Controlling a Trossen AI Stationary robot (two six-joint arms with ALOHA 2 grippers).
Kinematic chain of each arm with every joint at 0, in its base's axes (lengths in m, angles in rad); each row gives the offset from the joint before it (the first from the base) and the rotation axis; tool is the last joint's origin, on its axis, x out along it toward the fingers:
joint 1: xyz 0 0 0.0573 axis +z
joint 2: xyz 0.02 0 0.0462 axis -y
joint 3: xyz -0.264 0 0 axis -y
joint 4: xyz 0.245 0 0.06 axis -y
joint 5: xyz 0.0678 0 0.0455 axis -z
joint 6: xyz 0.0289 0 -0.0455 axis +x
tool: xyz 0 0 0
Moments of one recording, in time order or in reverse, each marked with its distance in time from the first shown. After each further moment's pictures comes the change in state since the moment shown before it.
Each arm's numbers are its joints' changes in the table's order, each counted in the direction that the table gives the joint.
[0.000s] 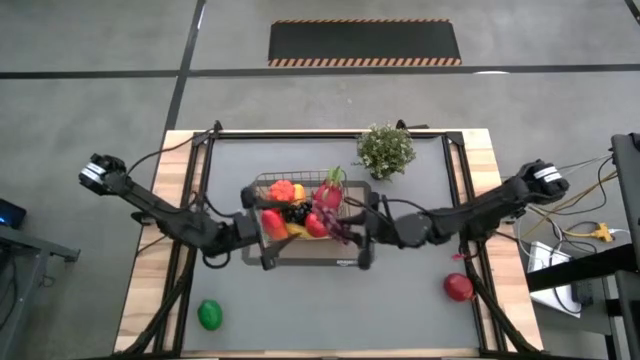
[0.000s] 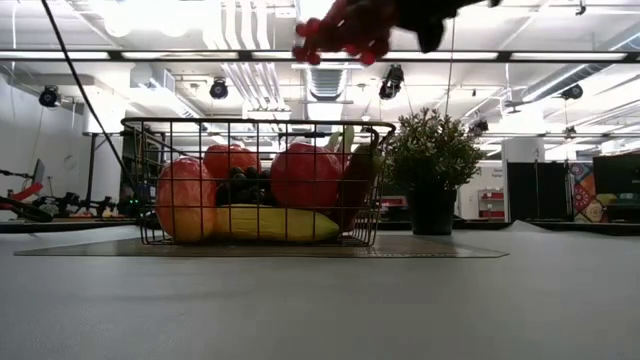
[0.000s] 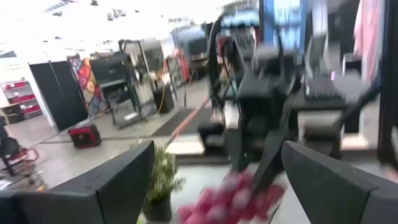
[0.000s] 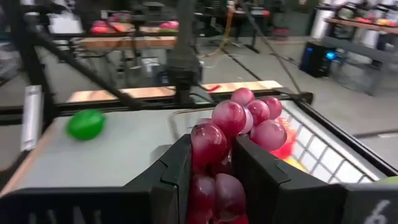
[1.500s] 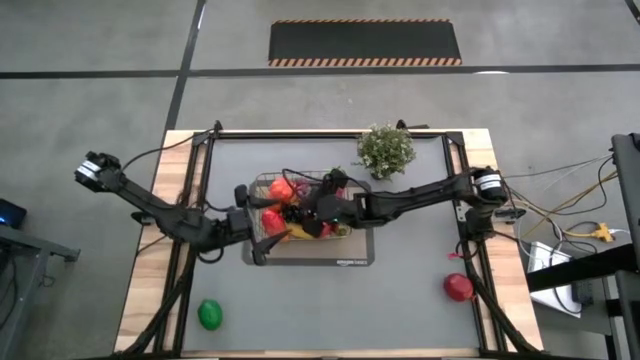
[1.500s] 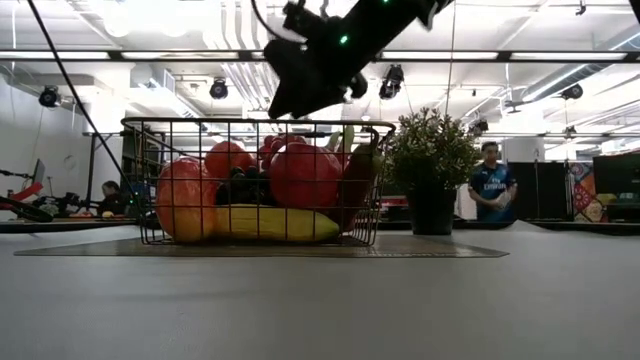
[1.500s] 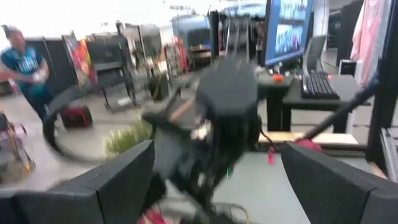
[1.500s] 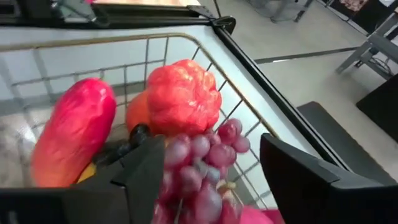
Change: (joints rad) left arm -0.001 0.103 -0.095 -0.062 -0.001 -0.130; right arm -0.234 -0.464 0.562 -0.541 0.125 0.008
